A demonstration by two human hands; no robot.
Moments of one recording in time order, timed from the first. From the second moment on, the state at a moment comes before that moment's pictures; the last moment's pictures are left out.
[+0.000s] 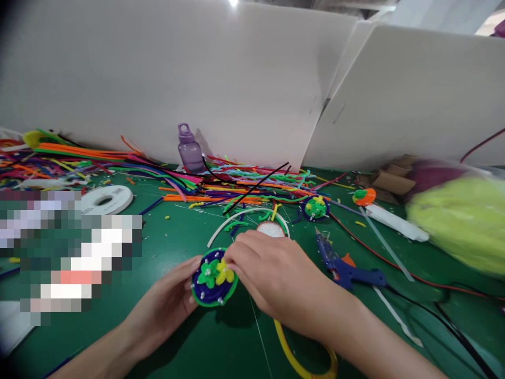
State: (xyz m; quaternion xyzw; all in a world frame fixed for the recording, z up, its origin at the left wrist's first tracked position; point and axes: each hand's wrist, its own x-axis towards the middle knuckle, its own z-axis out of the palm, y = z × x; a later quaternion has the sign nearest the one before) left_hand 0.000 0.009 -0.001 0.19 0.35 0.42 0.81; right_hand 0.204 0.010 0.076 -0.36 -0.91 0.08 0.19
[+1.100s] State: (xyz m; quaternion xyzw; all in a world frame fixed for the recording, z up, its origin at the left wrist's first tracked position) left_hand 0.000 0.008 0.007 0.20 0.36 0.43 0.81; right_hand 0.202 0.011 0.082 -0.46 -0.84 0.21 0.18
